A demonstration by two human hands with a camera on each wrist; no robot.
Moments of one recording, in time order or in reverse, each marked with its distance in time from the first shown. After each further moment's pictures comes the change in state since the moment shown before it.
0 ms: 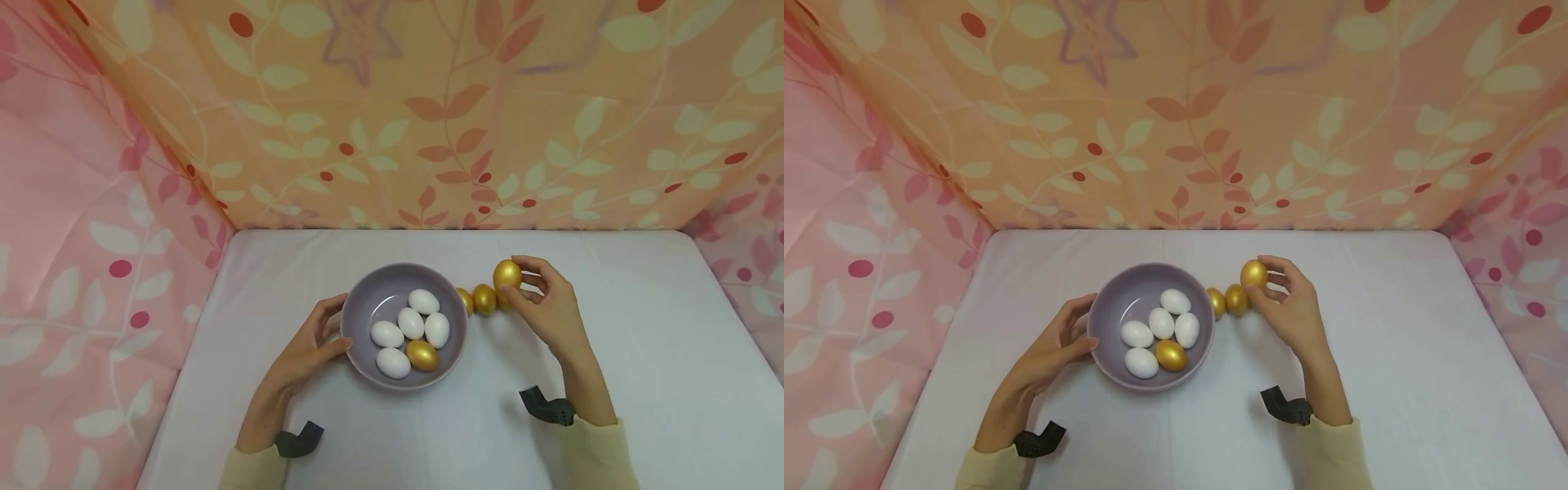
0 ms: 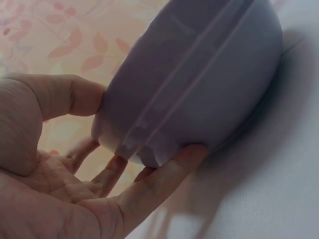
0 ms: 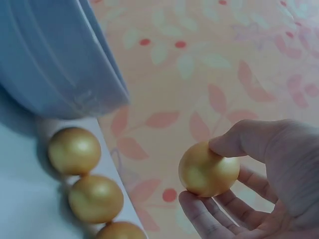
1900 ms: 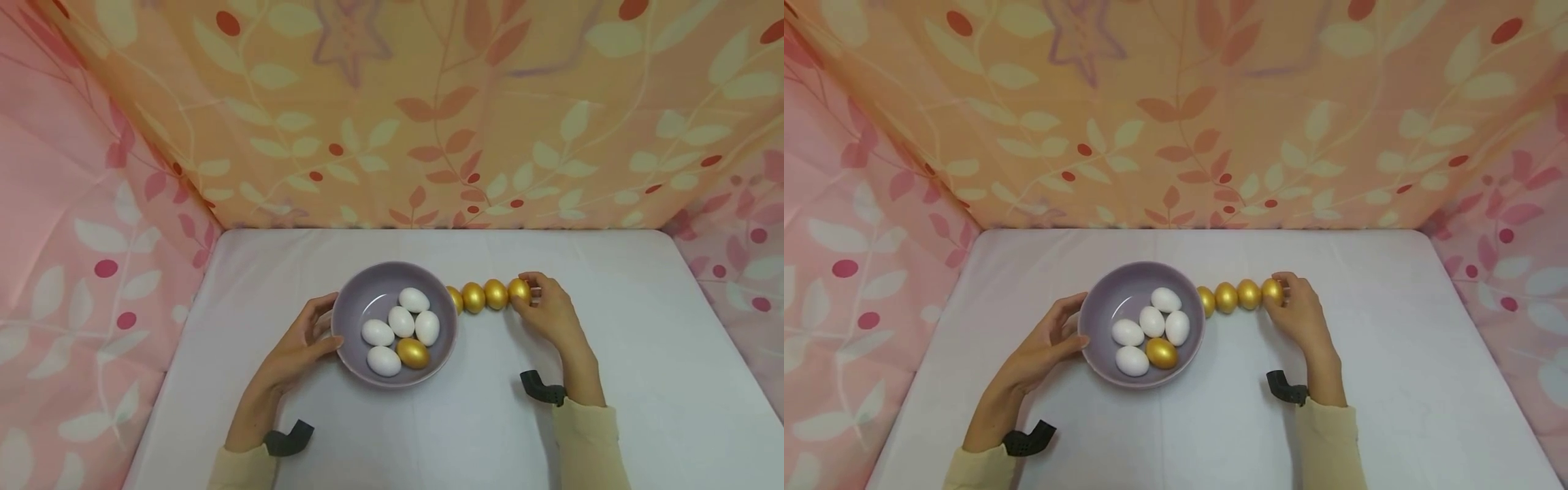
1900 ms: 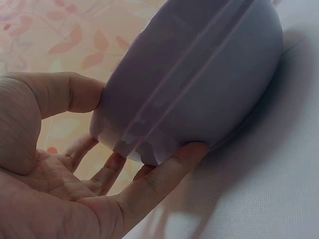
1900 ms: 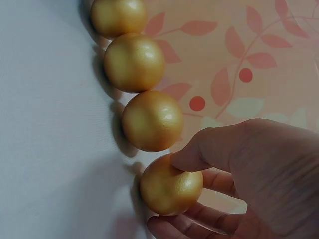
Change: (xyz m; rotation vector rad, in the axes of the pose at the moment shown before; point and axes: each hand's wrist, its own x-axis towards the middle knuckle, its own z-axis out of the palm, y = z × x) left_hand 0.002 -0.001 -0.002 -0.002 0.010 0.006; right_hand 0.009 0.059 -0.030 -0.441 -0.146 0.175
